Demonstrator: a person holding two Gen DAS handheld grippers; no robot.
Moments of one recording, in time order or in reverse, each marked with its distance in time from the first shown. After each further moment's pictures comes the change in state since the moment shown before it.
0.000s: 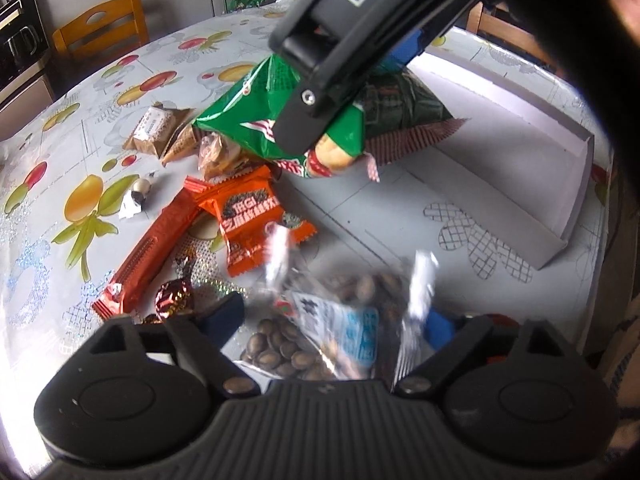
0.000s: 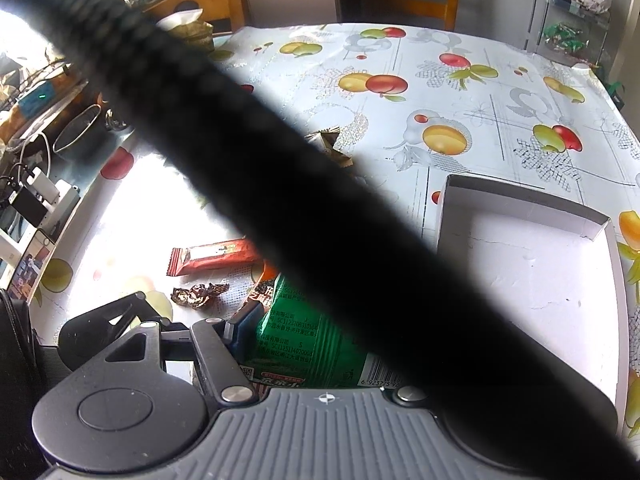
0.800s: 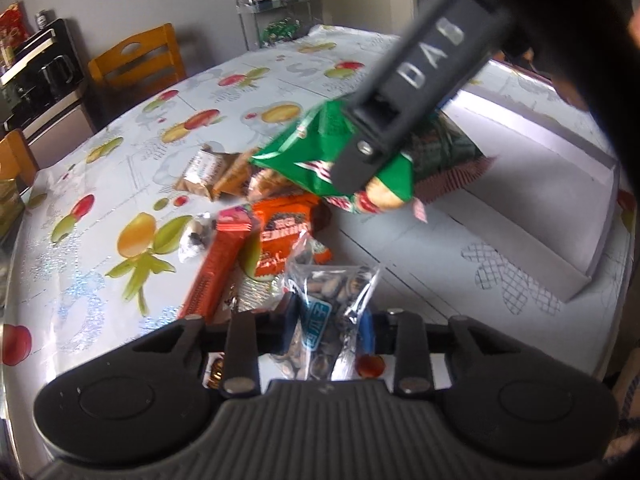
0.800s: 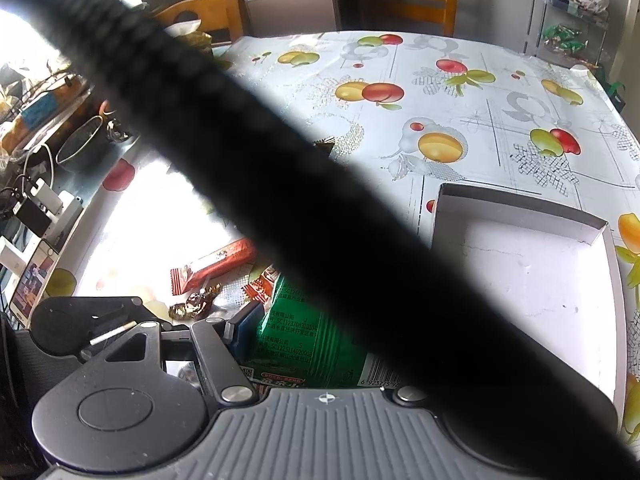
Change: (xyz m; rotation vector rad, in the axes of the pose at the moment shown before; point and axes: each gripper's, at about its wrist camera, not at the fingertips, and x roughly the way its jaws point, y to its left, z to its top) left arm -0.023 0.012 0.014 -0.004 -0.086 0.131; right arm -0.005 -0.011 0.003 0.013 -0.022 0.020
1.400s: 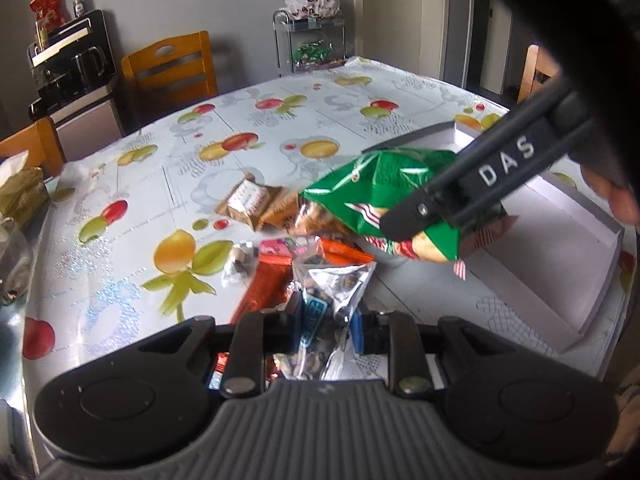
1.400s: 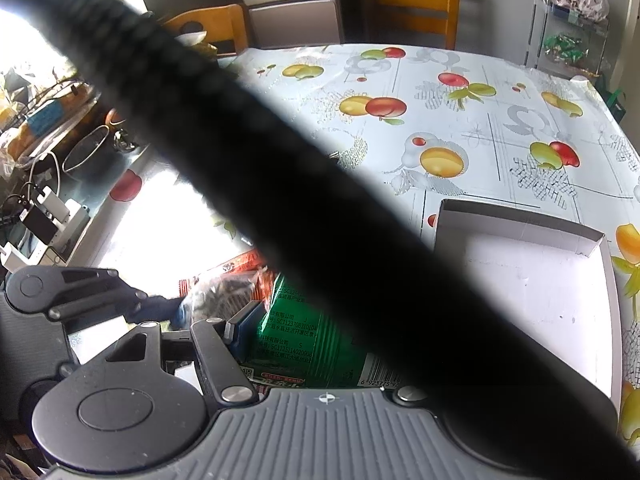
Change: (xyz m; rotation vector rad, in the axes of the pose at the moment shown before) left arm -0.032 0.026 0.018 -0.094 -0.065 0.027; right arm -0.010 0.003 0.004 -0.006 -0.031 0.009
